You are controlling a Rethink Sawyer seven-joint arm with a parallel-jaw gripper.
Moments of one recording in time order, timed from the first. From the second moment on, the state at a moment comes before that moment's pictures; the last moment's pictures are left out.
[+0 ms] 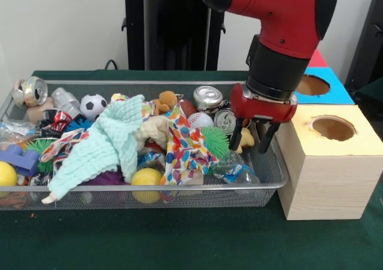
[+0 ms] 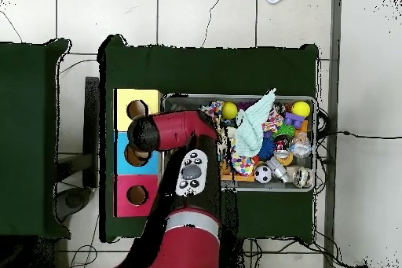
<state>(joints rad) 0.05 -0.42 -0.13 1.40 -0.19 0.49 1.74</state>
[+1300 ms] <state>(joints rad) -0.45 -0.50 0.40 1.63 -0.76 0.49 1.15</state>
